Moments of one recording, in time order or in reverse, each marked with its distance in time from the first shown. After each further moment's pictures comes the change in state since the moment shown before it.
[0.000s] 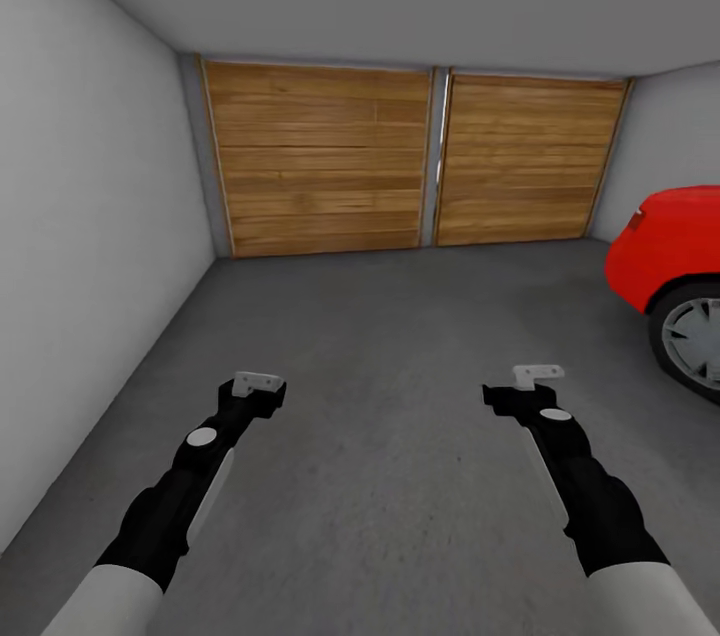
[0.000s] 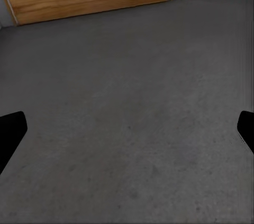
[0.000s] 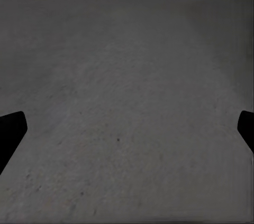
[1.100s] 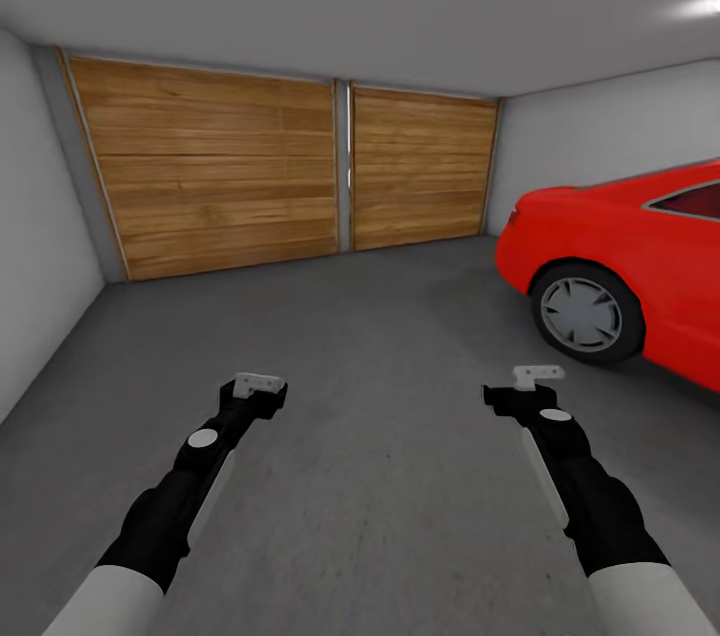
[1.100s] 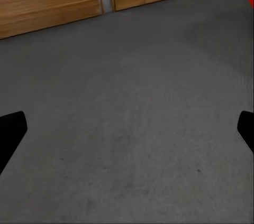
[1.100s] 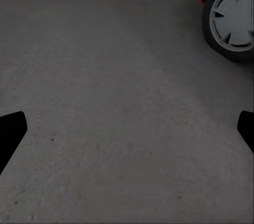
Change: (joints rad) left arm 0.002 -0.002 -0.003 0.006 -0.003 -0.011 -0.004; right arm 0.001 0.001 -0.002 0.000 0.005 0.000 0.000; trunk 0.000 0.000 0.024
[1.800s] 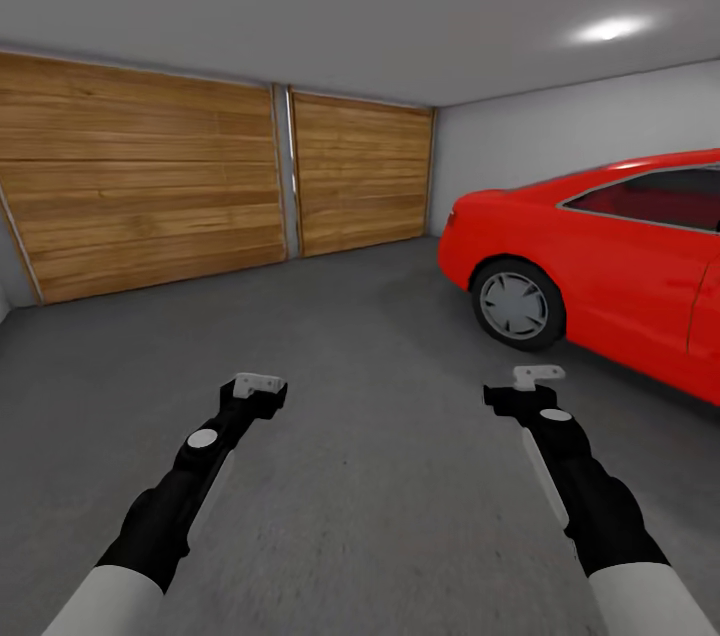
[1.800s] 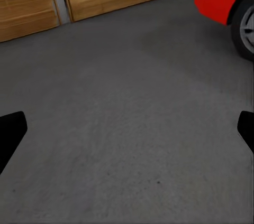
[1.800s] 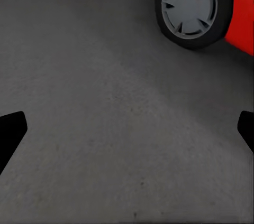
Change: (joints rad) left arm 0.000 0.002 -0.001 0.000 0.005 -0.003 -0.002; right arm 0.000 0.000 0.000 0.000 -0.002 0.001 0.000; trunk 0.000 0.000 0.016
